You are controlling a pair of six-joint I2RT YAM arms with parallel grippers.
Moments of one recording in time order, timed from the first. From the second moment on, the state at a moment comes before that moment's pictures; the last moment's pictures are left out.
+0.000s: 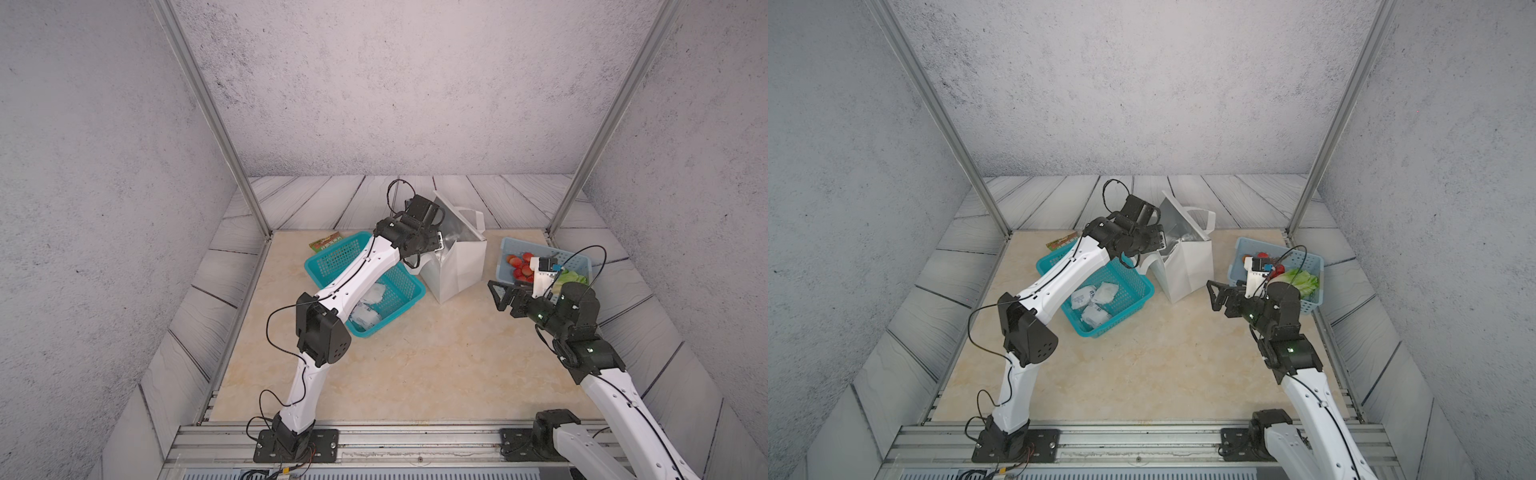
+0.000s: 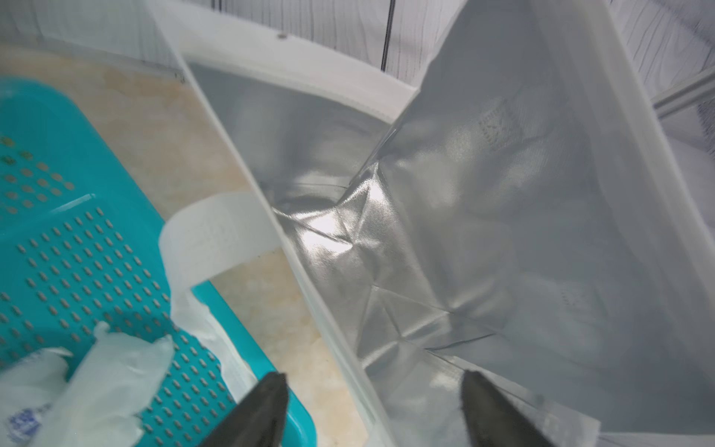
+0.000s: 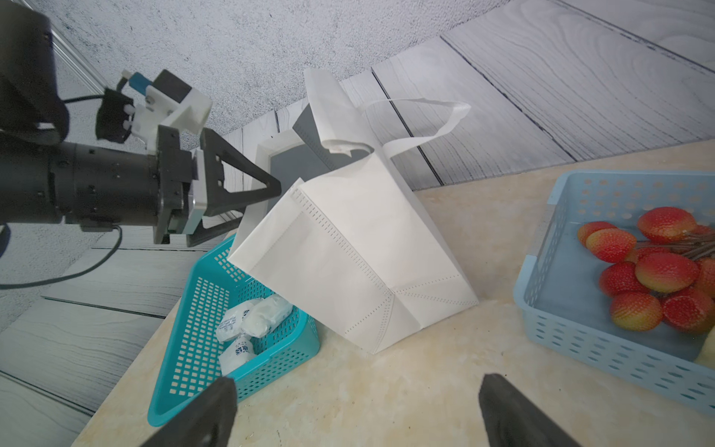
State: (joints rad) left arm -0.71 2.18 2.34 -0.95 -0.15 -0.68; right arm 0.13 0.79 0.70 -0.21 -0.36 0.33
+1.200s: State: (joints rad) left arm -0.90 1.88 1.92 -0.82 -0.08 -0.63; right arm 0.14 0.92 1.24 -0.90 -0.24 0.54
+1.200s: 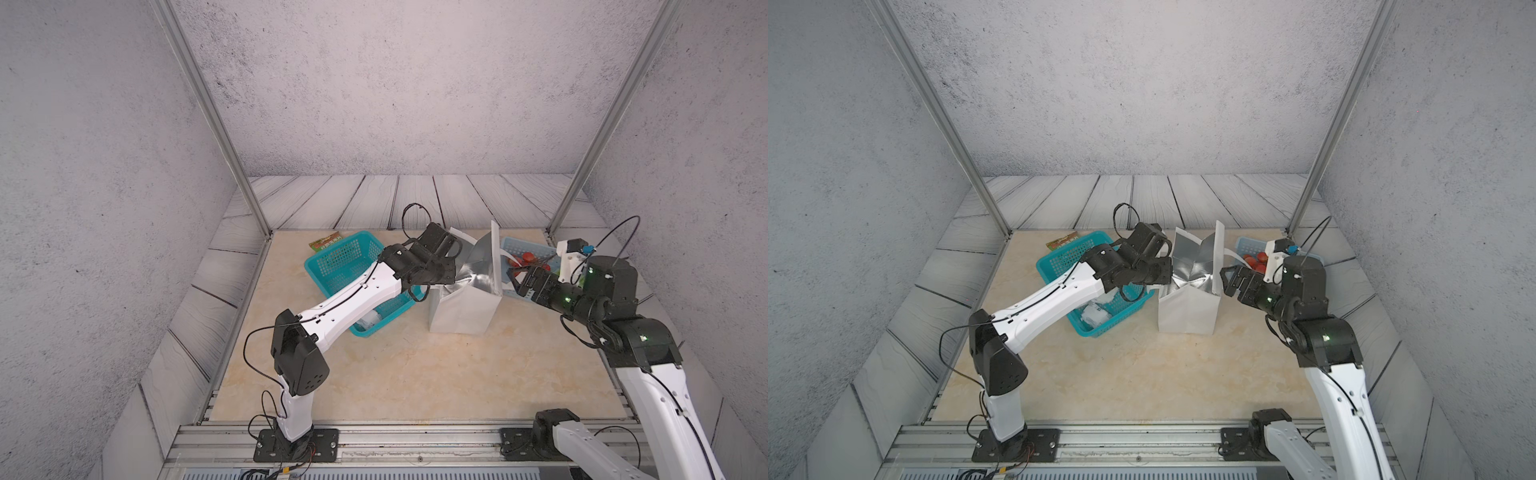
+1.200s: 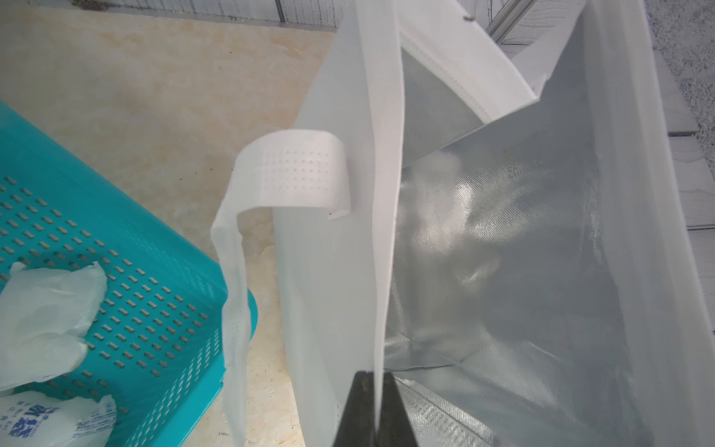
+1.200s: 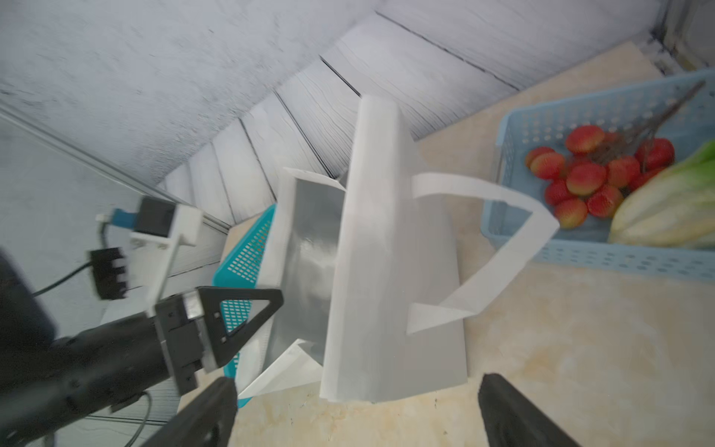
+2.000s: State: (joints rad) left arm -0.94 1.80 1.89 -0.75 -0.13 -0.51; right arm 0.23 1.17 1.35 -0.99 -0.13 0.57
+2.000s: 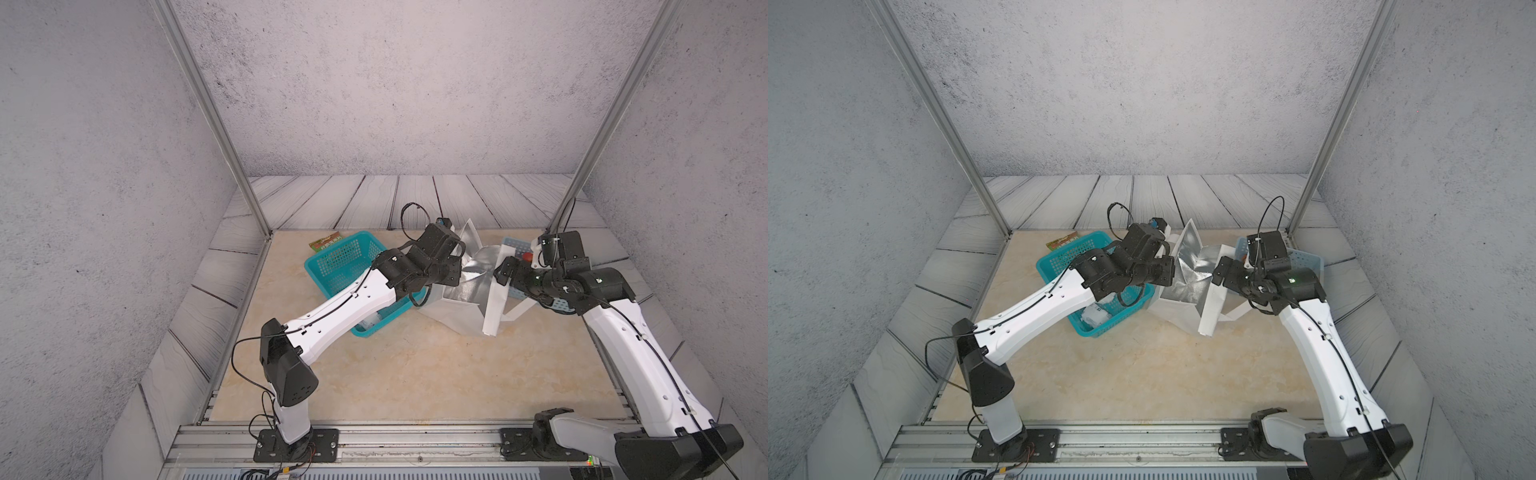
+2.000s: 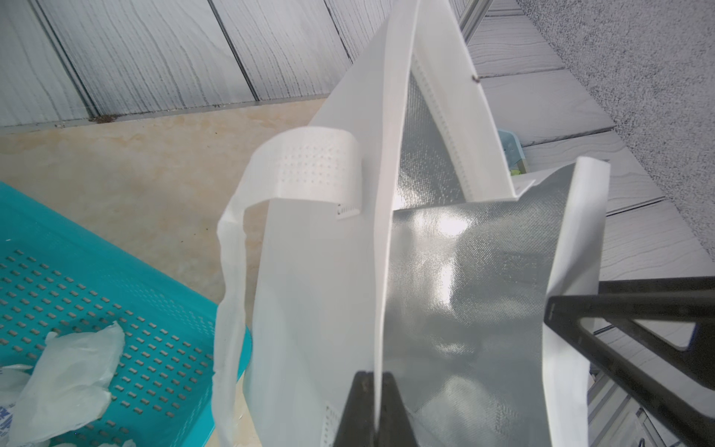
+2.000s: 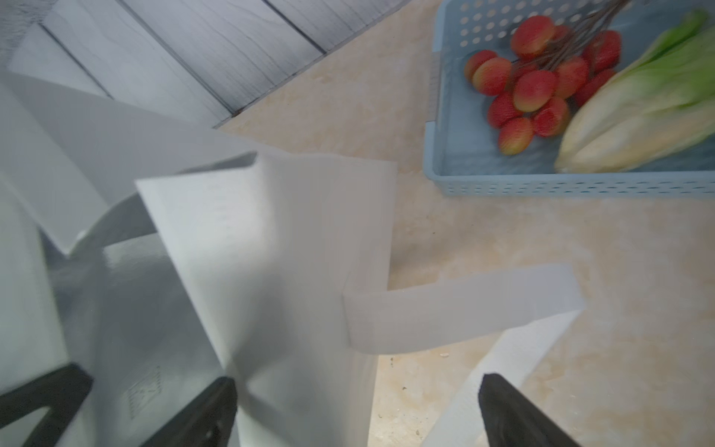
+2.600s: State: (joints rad) left arm -0.94 1.80 1.89 -0.74 -0.14 -0.51; right arm 0.28 1.23 1.35 -1.10 -0.01 0.65
